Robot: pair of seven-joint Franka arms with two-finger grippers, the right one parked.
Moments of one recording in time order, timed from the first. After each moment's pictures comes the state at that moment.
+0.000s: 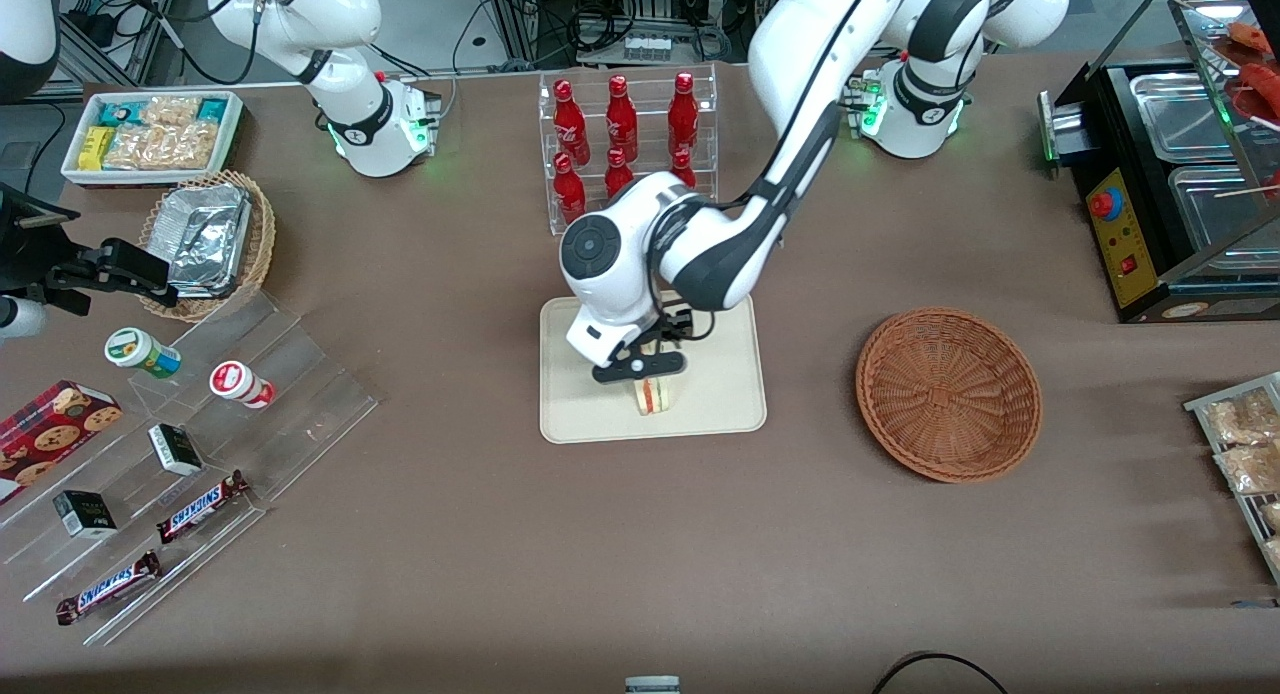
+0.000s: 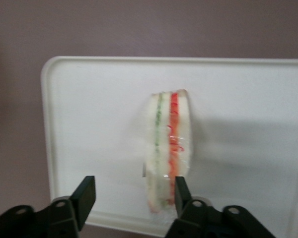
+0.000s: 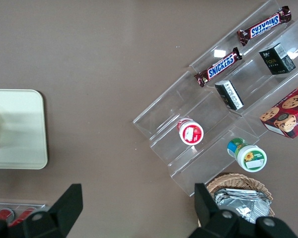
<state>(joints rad) -0.84 0.76 0.06 -1.18 0.05 1.78 -0.93</state>
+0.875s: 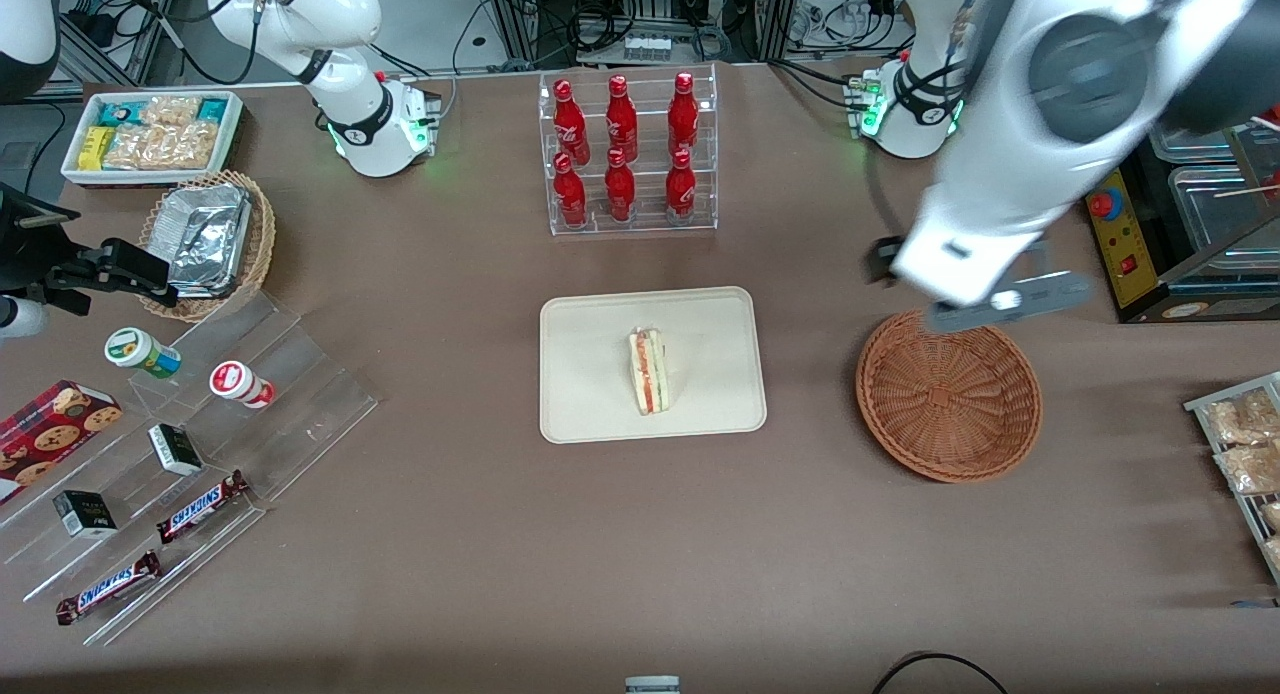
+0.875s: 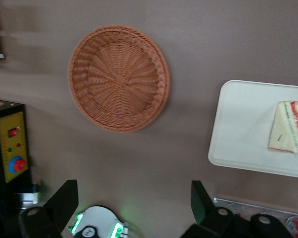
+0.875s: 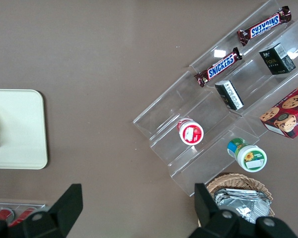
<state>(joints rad) -0.43 0.24 0.10 -1.23 0.05 1.27 -0.45</state>
